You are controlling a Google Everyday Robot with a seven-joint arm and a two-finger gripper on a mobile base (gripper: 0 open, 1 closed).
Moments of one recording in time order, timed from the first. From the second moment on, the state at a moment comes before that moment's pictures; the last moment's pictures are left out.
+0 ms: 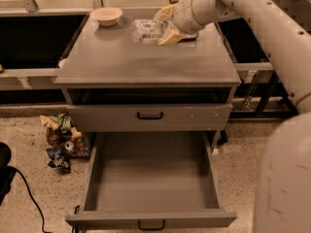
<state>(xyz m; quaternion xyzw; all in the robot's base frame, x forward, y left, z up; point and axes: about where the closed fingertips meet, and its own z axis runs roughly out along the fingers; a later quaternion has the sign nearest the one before) 0.768 -0.031 0.937 -0.72 0.50 -0.01 0.48</state>
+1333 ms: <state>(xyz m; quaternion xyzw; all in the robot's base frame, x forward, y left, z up) 0.802 0.021 0.881 -0.71 0.53 0.11 0.46</state>
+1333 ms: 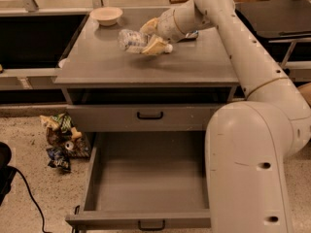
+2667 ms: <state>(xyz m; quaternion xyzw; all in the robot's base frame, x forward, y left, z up) 0.806 0.016 0.871 -0.72 0.53 0.13 0.44</state>
